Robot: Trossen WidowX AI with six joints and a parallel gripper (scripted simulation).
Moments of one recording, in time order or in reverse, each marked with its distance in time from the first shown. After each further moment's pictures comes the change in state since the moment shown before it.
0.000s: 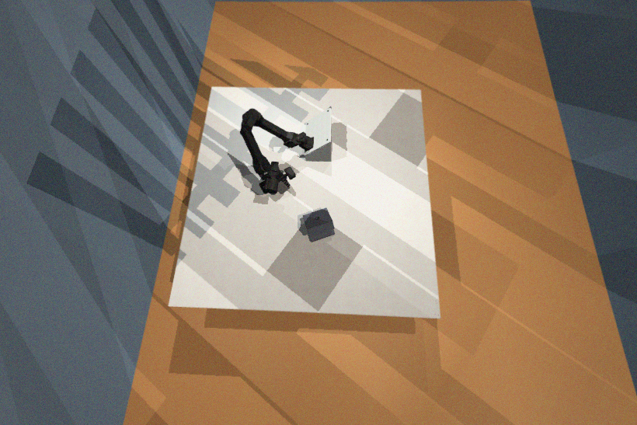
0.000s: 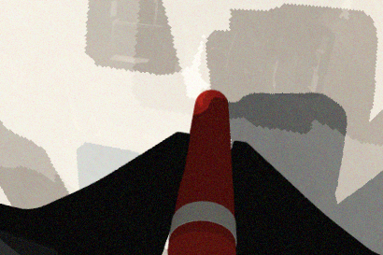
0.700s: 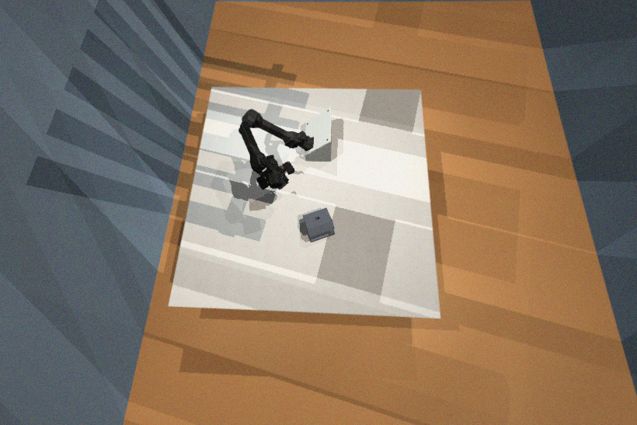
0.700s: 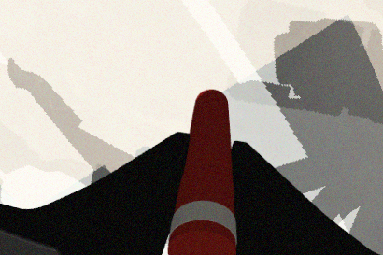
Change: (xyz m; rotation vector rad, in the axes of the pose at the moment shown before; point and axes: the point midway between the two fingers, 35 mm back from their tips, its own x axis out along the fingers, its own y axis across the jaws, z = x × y) arm -0.071 0.000 0.004 -0.003 -0.007 -0.004
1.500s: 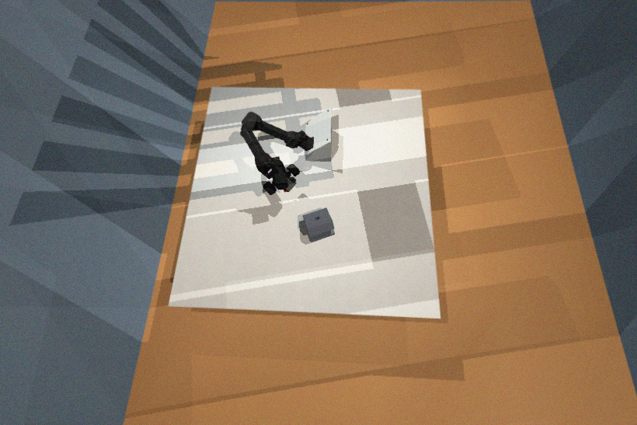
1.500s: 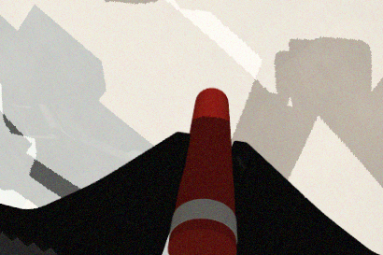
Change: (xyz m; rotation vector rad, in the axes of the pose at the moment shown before) arm -0.016 0.011 0.047 -0.179 -0.118 -0.054
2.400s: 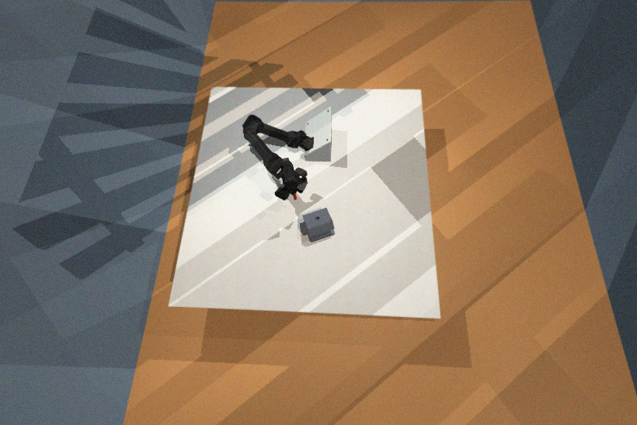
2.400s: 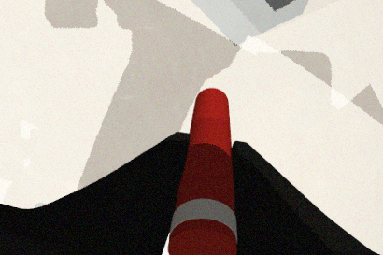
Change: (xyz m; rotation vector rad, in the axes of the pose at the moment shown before) arm -0.016 0.012 0.067 -0.258 -0.155 -0.095
